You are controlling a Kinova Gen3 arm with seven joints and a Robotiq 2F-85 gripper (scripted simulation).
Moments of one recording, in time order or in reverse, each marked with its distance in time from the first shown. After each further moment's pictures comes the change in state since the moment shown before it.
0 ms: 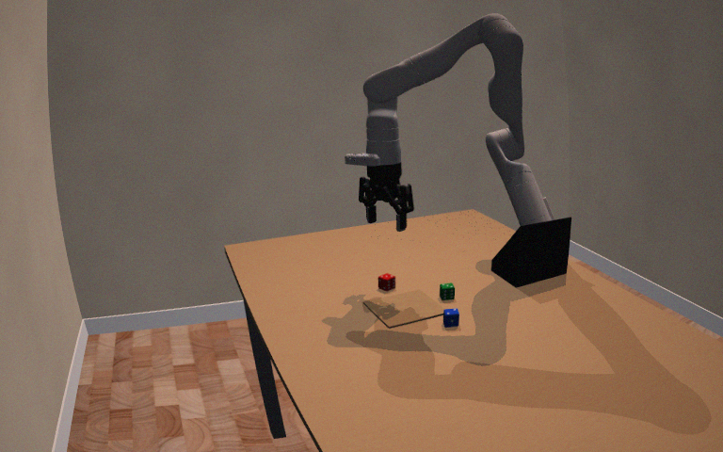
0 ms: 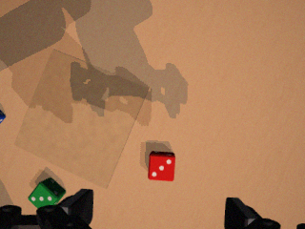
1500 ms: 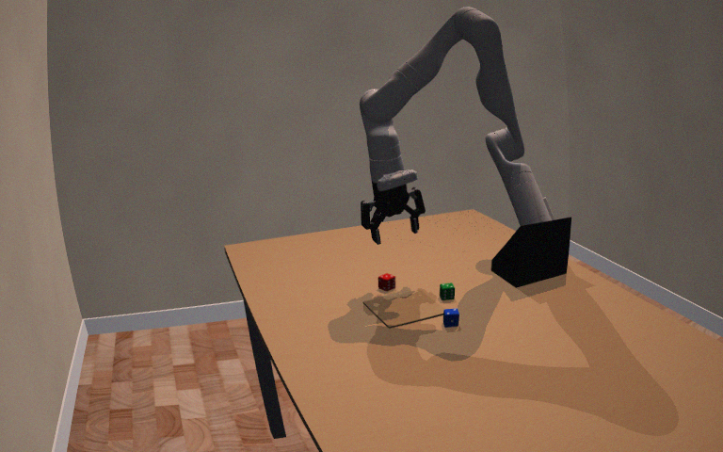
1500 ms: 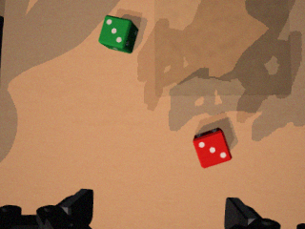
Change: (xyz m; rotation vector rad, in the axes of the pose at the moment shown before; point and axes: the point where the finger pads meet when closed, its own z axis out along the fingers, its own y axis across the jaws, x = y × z) arm -0.040 0.009 0.038 0.079 -0.146 -1.165
